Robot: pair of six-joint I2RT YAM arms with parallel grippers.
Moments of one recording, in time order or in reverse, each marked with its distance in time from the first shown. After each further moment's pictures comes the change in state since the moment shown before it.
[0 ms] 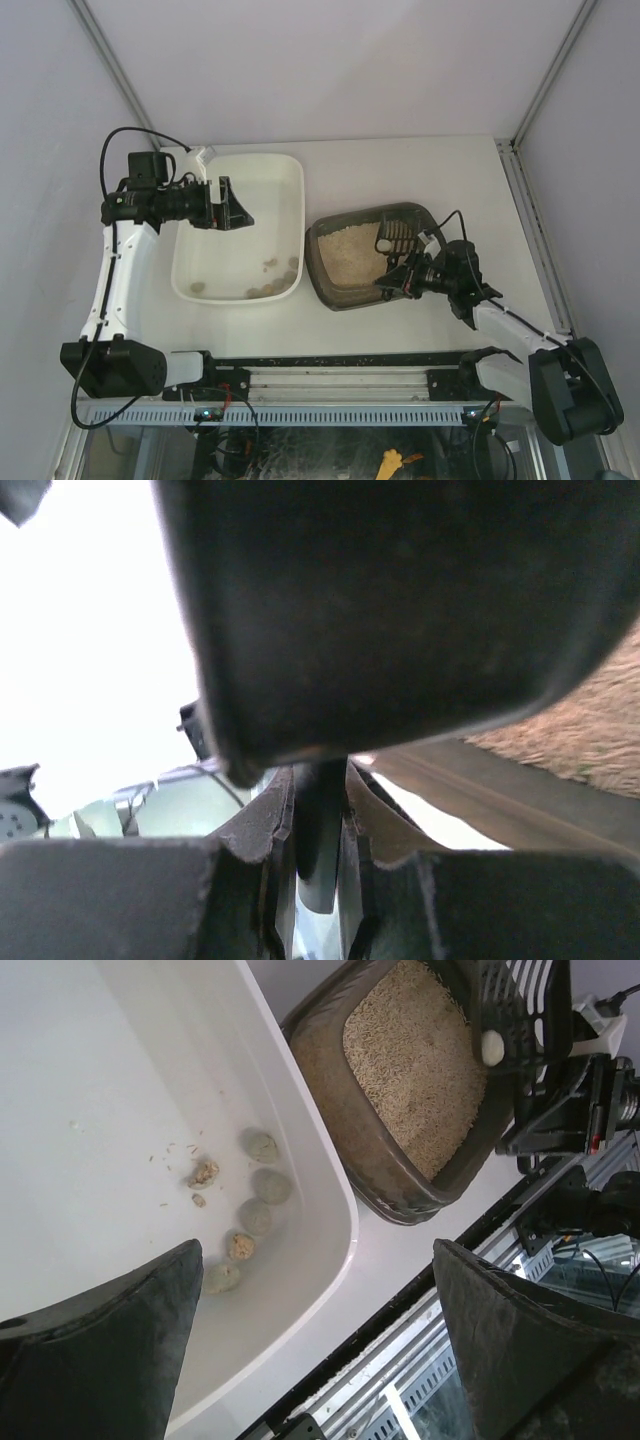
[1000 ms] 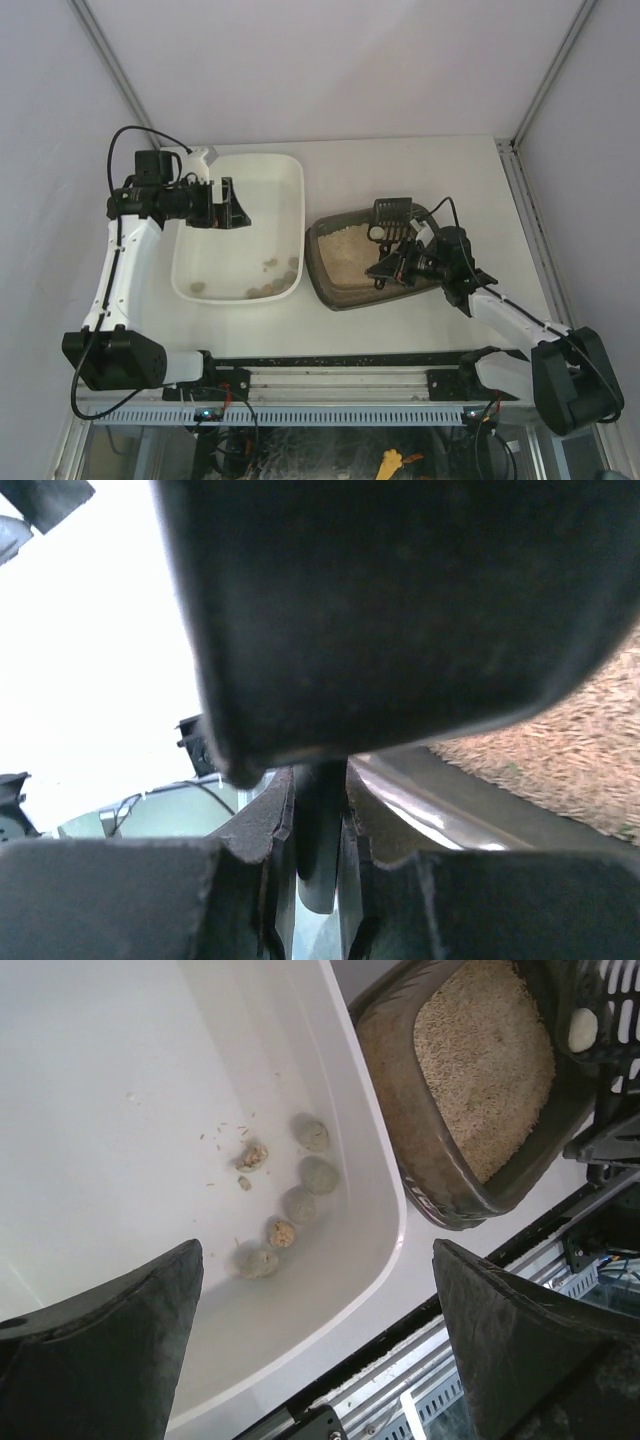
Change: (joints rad) left arm -0.015 0.033 0.000 -0.001 -0.127 0.000; right arm 0.051 0.052 0.117 -0.039 0.074 -0.014
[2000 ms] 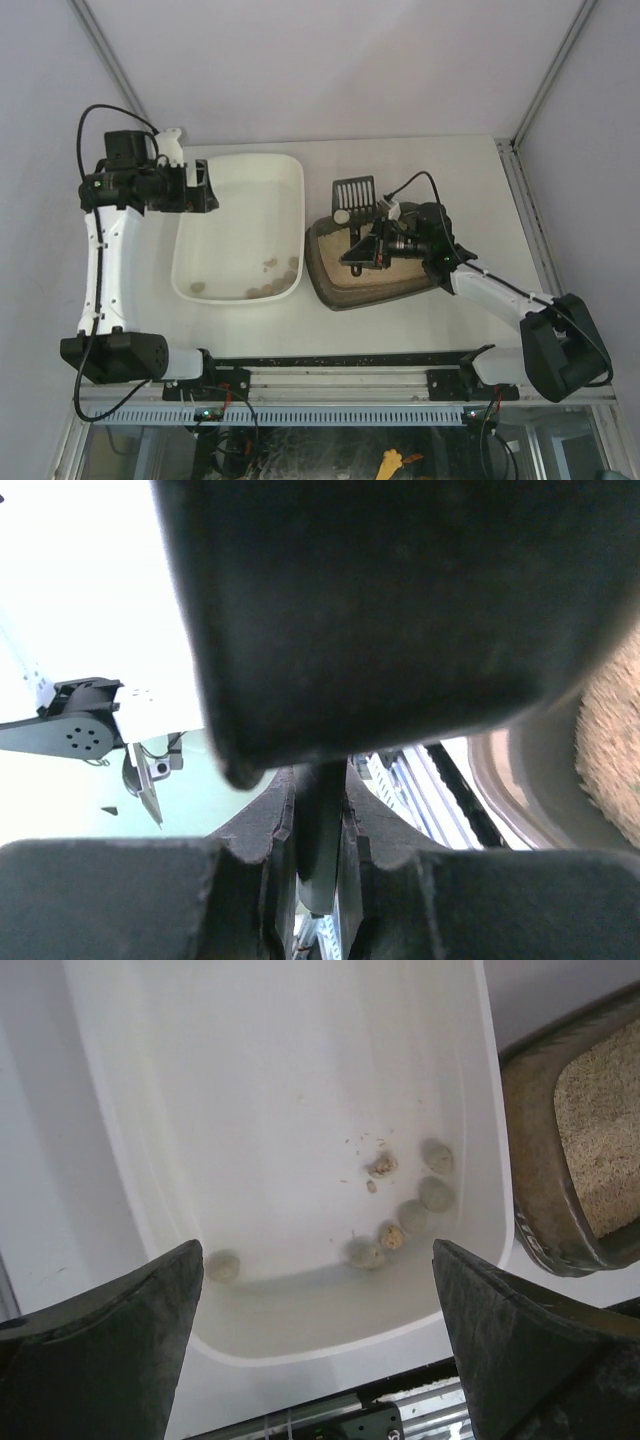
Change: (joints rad) left arm 0.052 0.039 0.206 -0.119 -0.293 0.053; right arm 0.128 0.156 0.195 0.121 -0.164 0.102
